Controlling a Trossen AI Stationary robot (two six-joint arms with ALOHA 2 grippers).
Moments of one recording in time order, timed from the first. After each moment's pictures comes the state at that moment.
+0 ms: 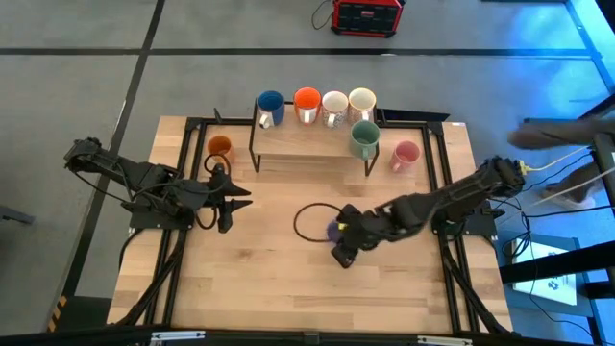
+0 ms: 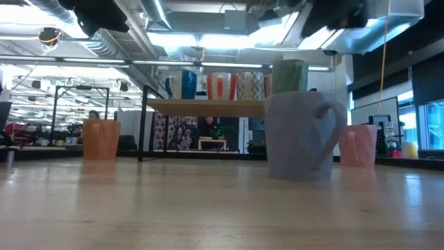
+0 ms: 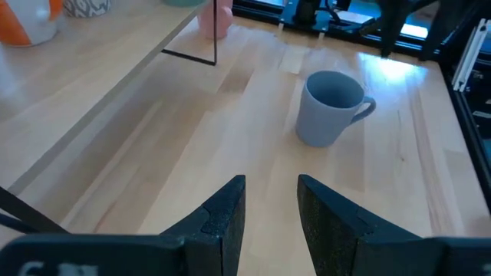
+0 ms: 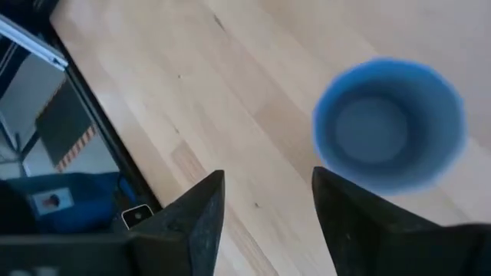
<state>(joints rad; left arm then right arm) -0.35 0.79 0.77 -0.55 -0.50 -0.44 0.38 1.61 1.40 -0.78 0.08 1.11</state>
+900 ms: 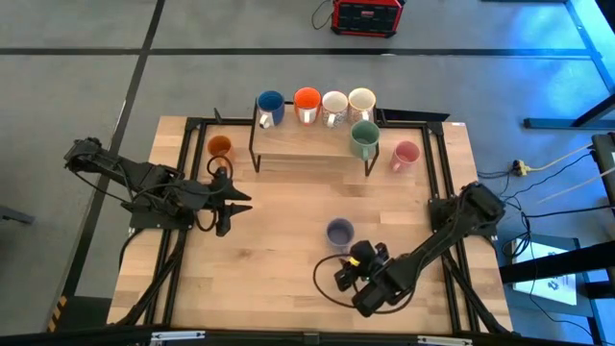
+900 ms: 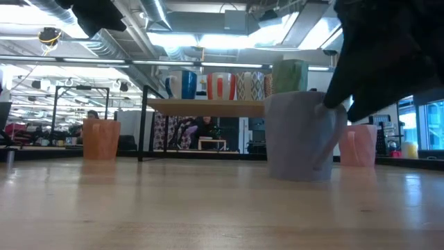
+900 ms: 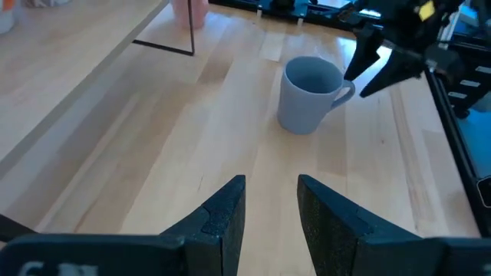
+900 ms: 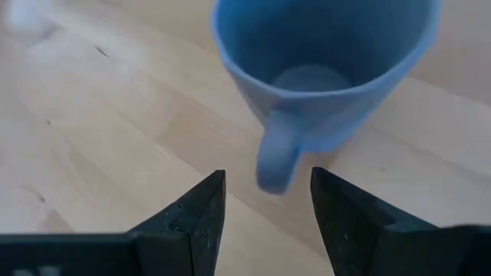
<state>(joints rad) -0.35 0.80 0.77 -0.55 -0.42 -0.41 0.70 1.89 1.27 -0.76 0.68 1.70</state>
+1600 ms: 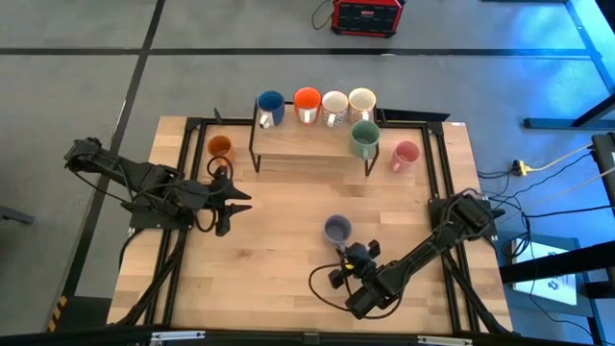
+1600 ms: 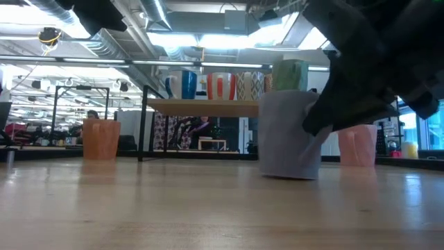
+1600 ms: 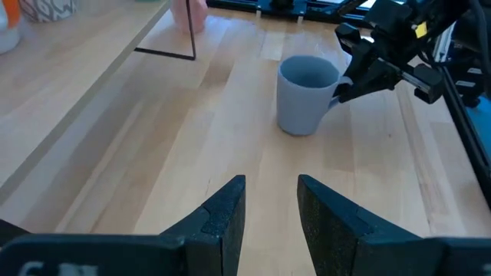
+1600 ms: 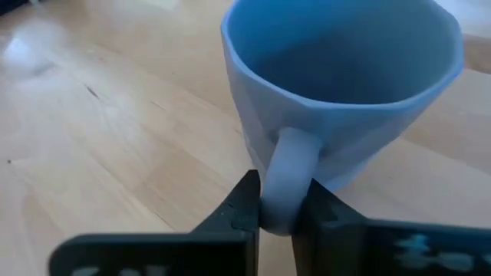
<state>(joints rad) -0.35 0.80 0.77 -0.55 -0.43 -0.35 0.69 2.03 1.27 -0.69 0.93 1.65</state>
